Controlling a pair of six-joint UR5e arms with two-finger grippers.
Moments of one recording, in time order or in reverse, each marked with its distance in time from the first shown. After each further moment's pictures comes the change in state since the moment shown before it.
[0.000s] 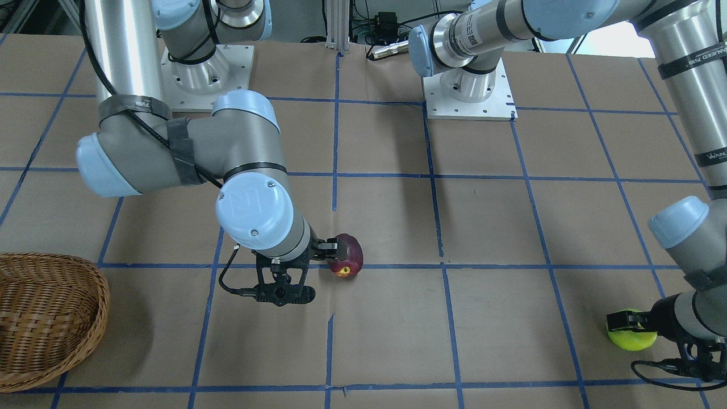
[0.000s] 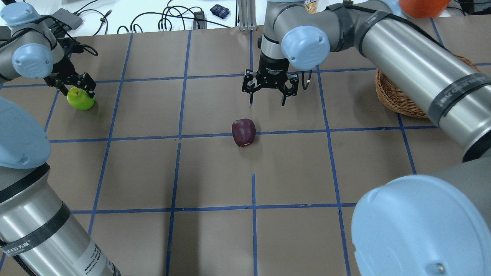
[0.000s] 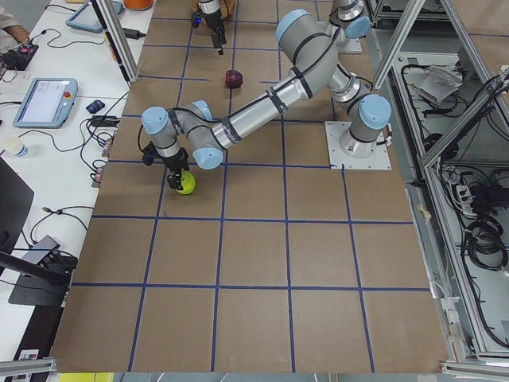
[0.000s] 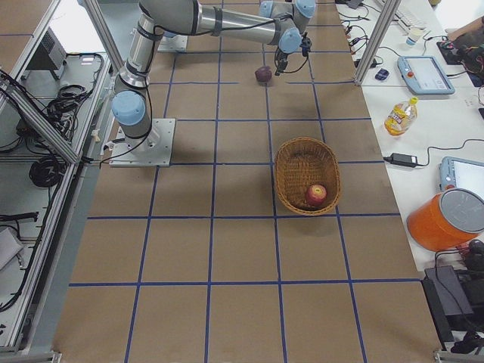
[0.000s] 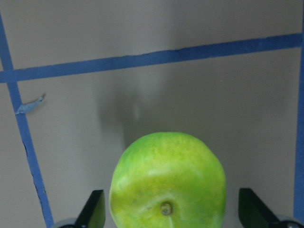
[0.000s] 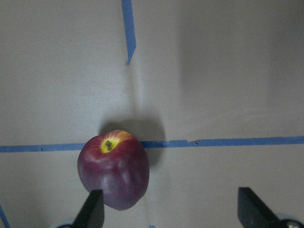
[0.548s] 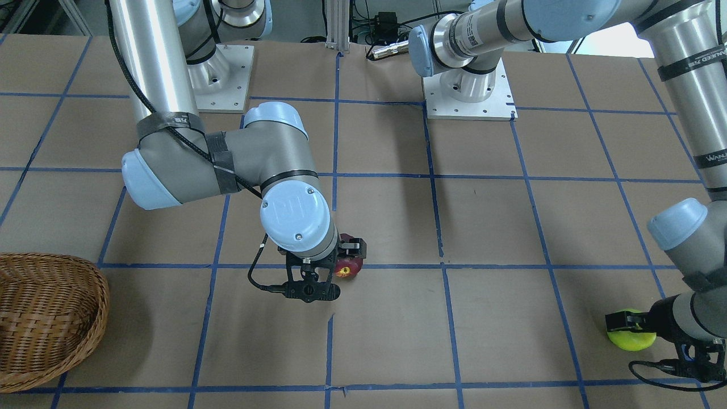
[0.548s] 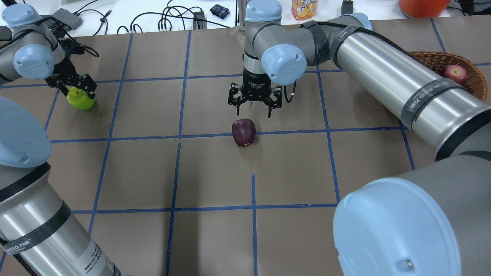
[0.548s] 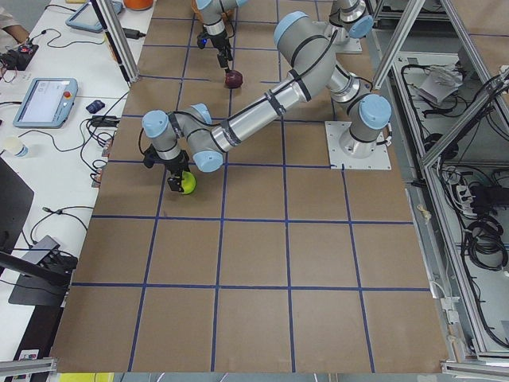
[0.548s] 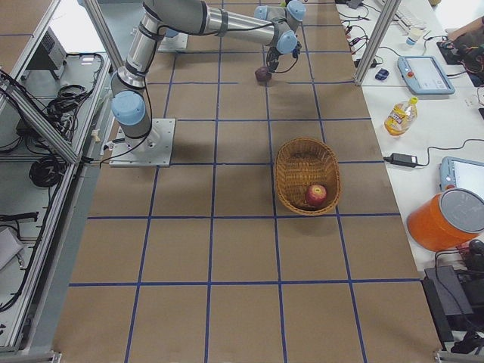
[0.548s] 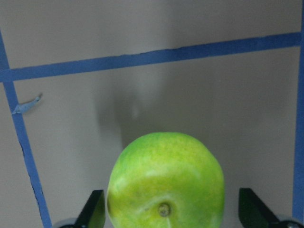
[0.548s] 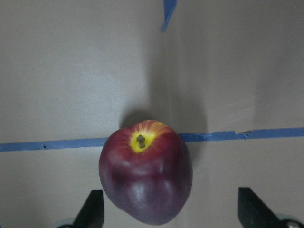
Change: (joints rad) left arm 0.007 -0.018 -0.004 0.012 -0.001 0.010; right arm 0.074 0.071 0.007 -0.027 0.003 0.074
